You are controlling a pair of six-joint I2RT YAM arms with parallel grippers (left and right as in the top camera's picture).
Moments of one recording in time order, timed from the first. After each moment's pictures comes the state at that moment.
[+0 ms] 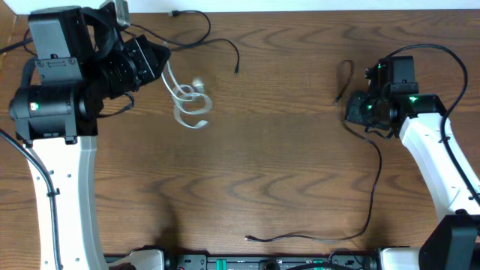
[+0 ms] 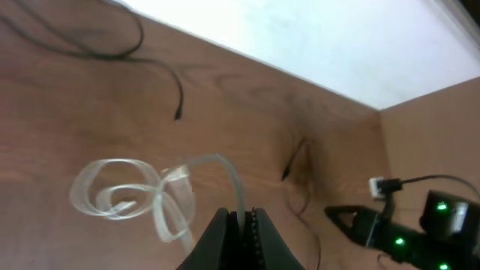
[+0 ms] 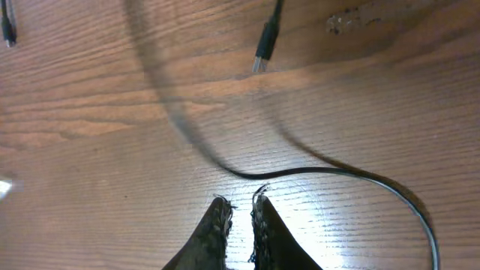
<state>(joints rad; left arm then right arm) 0.06 1.43 1.79 -1.09 0.53 -0.38 0.06 1.54 1.16 -0.74 -0.16 0.36</state>
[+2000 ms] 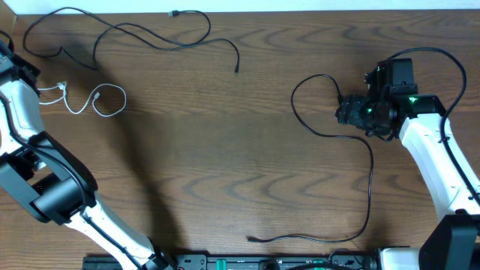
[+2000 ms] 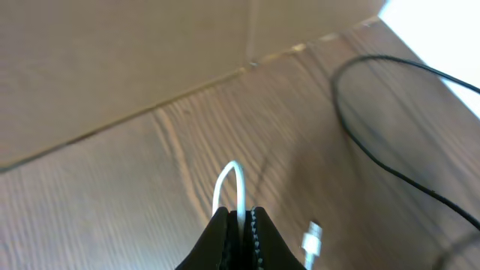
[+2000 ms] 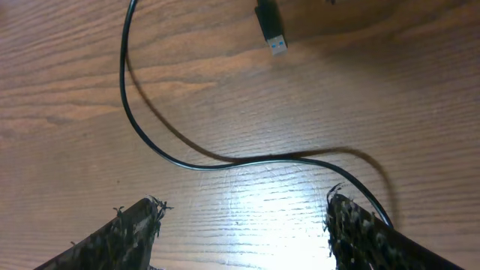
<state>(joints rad) 0.62 2.13 1.78 -0.38 -0.29 -0.34 0.06 1.54 1.15 -0.79 -0.16 0.36</state>
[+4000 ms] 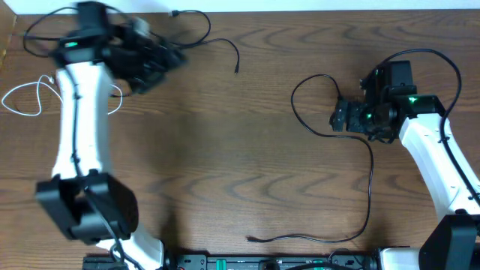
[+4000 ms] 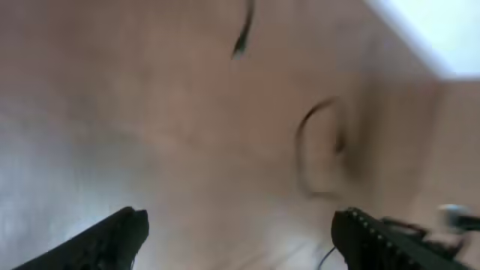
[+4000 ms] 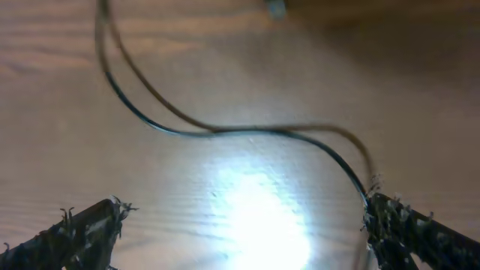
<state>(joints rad) 0.08 1.83 1.76 -1.13 0.57 -0.33 0.06 1.54 1.15 -0.88 -0.14 0.22</state>
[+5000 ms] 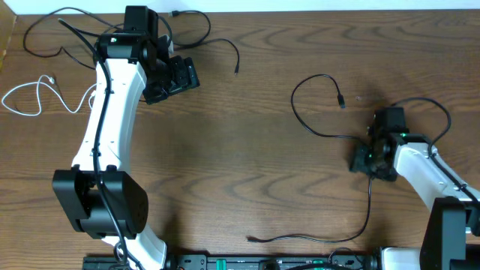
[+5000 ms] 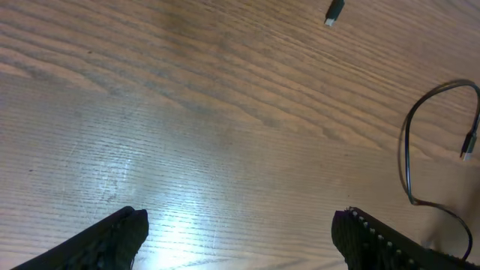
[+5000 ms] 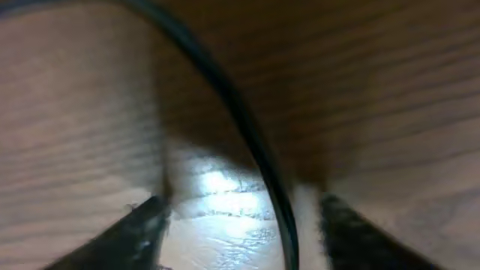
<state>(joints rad) -0.04 1.84 1.75 -1.20 0.23 -0.33 -0.02 1.55 0.74 -0.65 -0.01 0.26</state>
